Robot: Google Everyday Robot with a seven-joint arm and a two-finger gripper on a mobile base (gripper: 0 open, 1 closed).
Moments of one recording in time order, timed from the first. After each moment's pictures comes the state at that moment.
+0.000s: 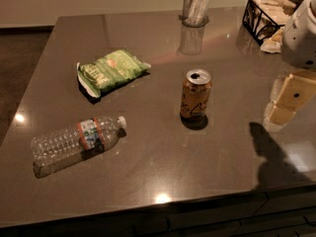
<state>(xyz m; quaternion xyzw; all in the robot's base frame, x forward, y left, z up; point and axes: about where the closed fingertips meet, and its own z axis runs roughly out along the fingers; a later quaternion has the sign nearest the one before) 0.438 -0.217 0.976 -0.60 0.78 -0.03 0.16</state>
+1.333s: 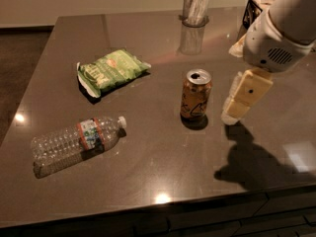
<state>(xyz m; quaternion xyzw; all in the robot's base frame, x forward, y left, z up) 0.469 -0.165 0.956 -0.59 0.79 0.03 0.20</state>
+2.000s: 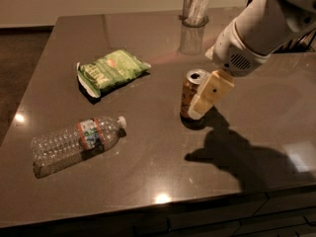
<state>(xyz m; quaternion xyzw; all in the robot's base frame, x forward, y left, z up) 0.503 -0.114 0.932 -0.56 0.79 0.08 0.24</state>
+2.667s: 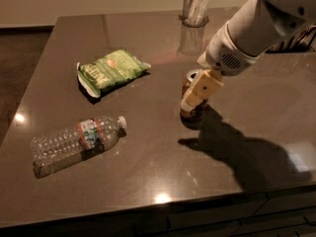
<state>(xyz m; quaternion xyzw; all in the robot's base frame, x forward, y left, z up) 0.523 -0.105 0.922 -0.54 0.80 0.09 0.25</state>
